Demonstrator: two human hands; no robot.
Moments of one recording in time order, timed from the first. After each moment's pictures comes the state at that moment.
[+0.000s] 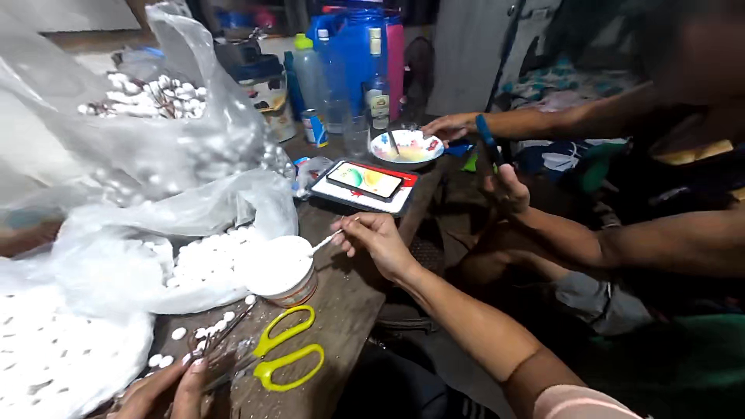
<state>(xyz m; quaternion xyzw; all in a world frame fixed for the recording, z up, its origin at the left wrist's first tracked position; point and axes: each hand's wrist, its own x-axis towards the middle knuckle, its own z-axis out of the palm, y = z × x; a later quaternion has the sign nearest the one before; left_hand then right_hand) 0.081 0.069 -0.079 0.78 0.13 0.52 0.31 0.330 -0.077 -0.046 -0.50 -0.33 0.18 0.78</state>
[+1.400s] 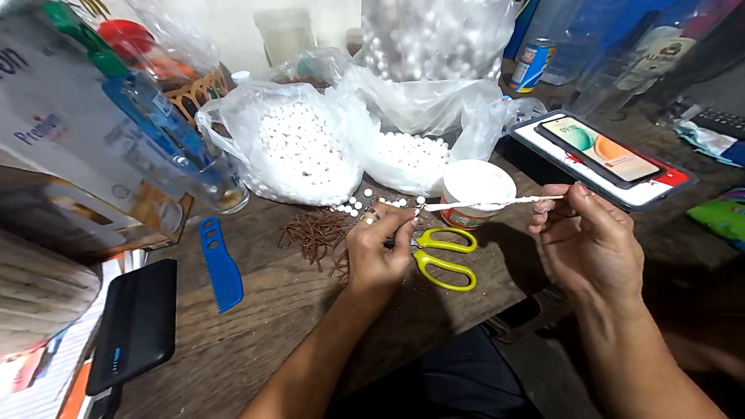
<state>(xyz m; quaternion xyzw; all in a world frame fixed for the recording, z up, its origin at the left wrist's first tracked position) 0.092 0.057 -0.077 0.77 0.17 0.58 0.22 0.292 -0.069 -0.056 -0.43 -0.38 0.21 0.79</state>
